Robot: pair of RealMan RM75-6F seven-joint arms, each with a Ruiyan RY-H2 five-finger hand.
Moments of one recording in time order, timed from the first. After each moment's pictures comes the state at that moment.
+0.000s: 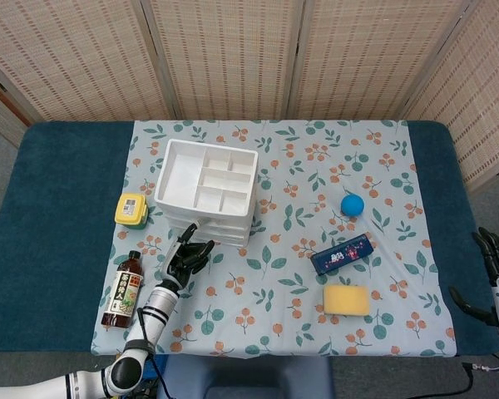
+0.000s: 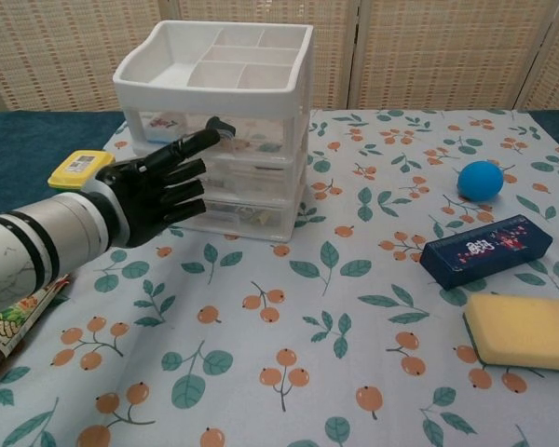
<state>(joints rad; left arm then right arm) -0.49 -1.80 -0.49 -1.69 0.88 0.88 -0.80 0.00 -1.04 0.06 -1.61 -1.56 1.61 0.28</state>
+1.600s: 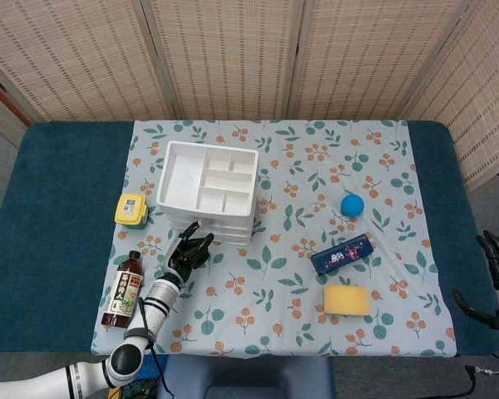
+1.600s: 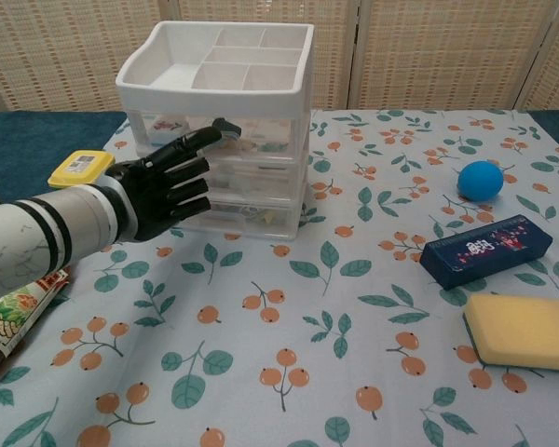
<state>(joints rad) -0.51 -1.80 -0.56 -1.65 0.77 0.79 -0.79 -0.01 -1.05 0.06 -1.60 -1.56 1.61 0.28</state>
